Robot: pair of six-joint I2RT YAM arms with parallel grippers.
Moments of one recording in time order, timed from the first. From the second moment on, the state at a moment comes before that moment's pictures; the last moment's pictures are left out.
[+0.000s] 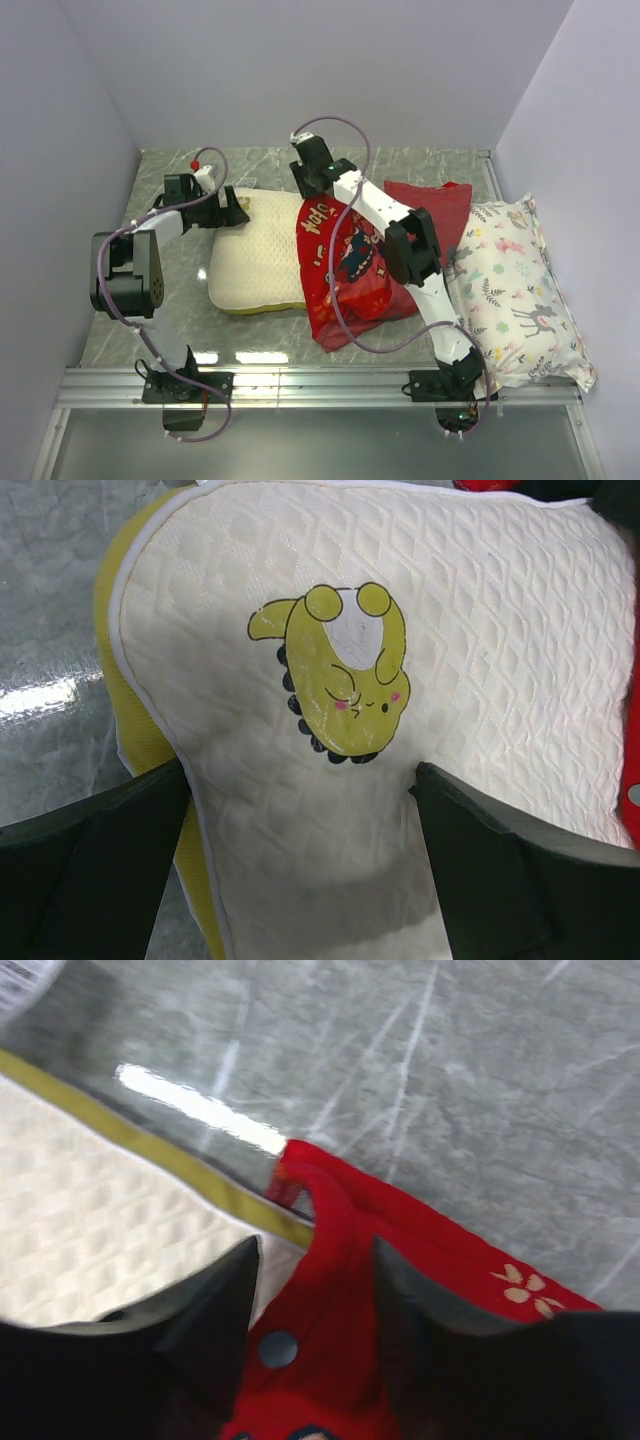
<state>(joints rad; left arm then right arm) 0.06 1.78 1.07 -0.07 0.55 -0.11 0.61 2.41 2.22 -0.57 0.16 0.08</state>
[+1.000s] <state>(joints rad) 0.12 1.70 0.75 0.78 1.16 -0.91 0.80 2.26 2.29 -0.42 -0.54 0.36</state>
